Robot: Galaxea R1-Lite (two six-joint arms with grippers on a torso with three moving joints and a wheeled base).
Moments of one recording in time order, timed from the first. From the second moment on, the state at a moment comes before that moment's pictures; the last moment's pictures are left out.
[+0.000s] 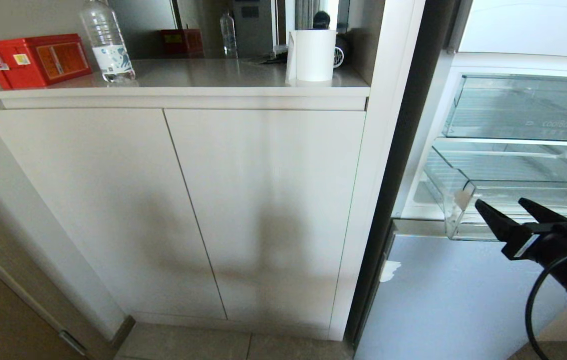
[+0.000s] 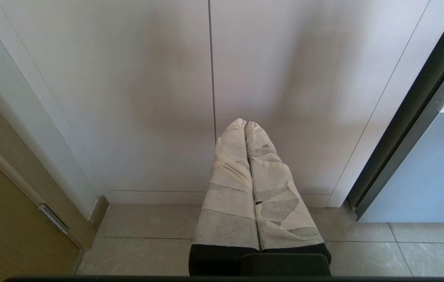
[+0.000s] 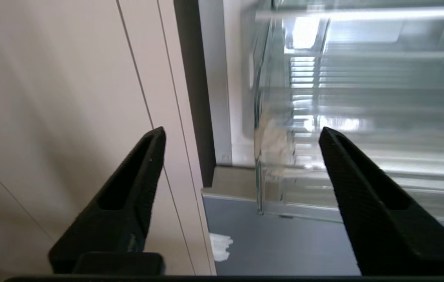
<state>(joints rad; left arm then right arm) 0.00 0.00 0.00 0.01 0.00 0.01 0.13 1.51 -0.20 -1.45 -0.04 0.05</state>
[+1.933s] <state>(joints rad) 0.00 0.00 0.00 0.00 0.00 0.01 -0.20 1.81 -1.65 0.76 -0.09 -0.08</state>
